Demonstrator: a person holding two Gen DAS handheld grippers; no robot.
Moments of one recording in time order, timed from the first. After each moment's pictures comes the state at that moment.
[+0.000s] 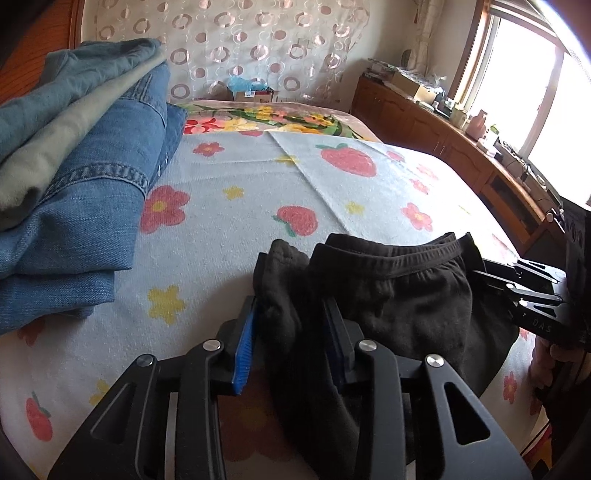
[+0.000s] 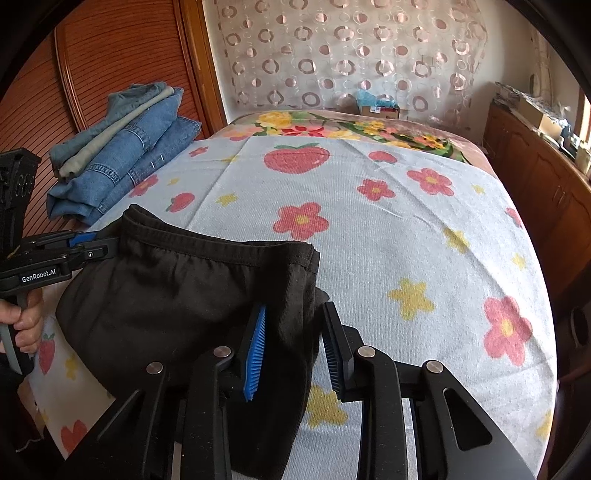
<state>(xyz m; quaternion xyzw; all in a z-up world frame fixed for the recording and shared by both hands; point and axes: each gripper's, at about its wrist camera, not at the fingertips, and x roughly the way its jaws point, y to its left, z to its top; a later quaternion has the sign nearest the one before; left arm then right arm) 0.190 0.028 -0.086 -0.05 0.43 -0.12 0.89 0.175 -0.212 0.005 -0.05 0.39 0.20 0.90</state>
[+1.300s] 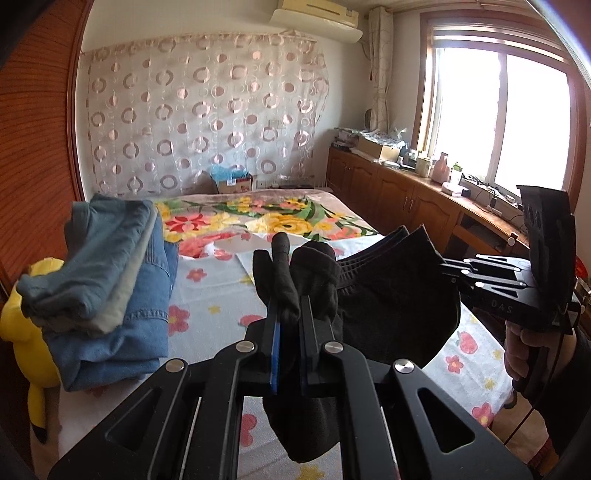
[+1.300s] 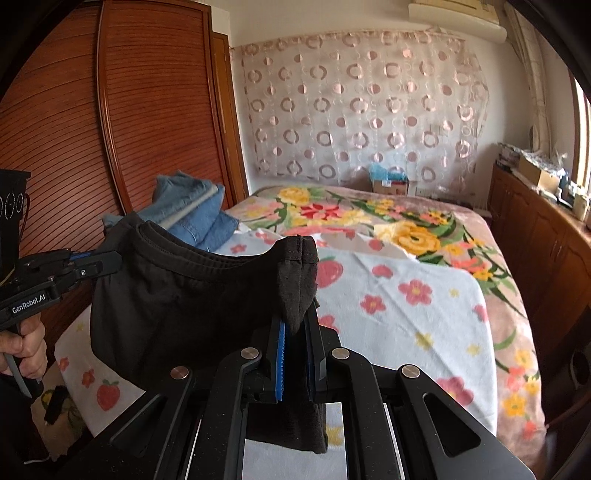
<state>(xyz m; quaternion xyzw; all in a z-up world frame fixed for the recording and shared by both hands) 0.125 0.004 0.039 0.00 0.28 -0.14 0.95 0.133 -0.222 0.074 -0.04 0.26 0.23 0.94</state>
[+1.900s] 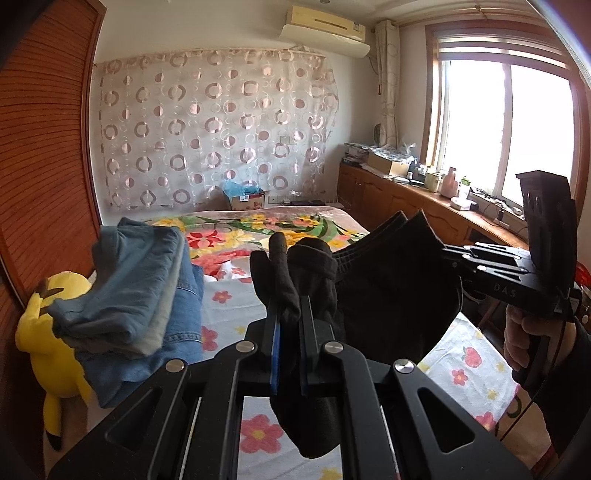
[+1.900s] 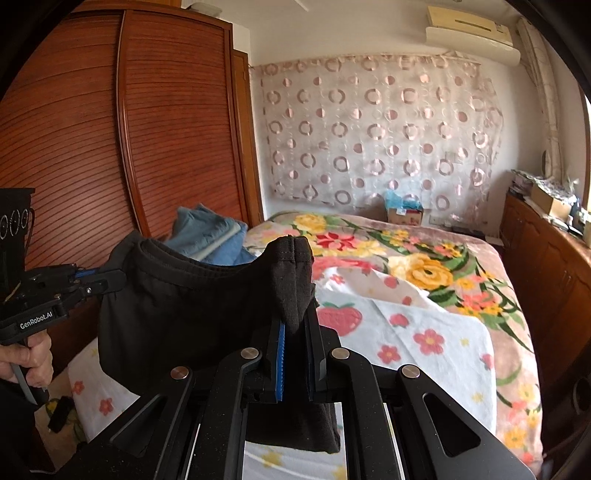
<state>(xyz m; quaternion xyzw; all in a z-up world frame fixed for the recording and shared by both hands) 0.123 0.035 0.062 0.00 0.25 -0.12 0.96 0.155 -0.211 0.082 -0.04 0.21 0.26 0.94</state>
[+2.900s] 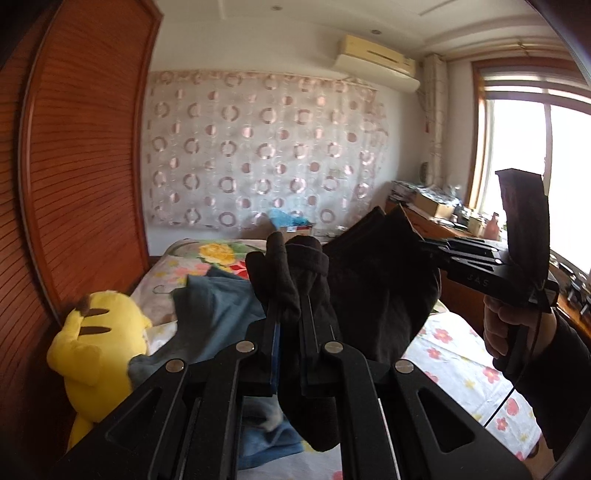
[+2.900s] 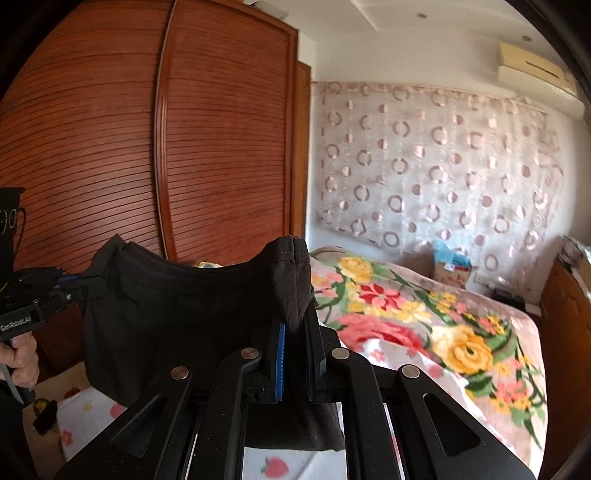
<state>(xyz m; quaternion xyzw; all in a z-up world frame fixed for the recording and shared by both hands) 0.161 0.145 0.092 -0.04 0.20 -0.04 0.98 0.298 -0.139 0.093 -0.11 0.15 0.35 0.92</state>
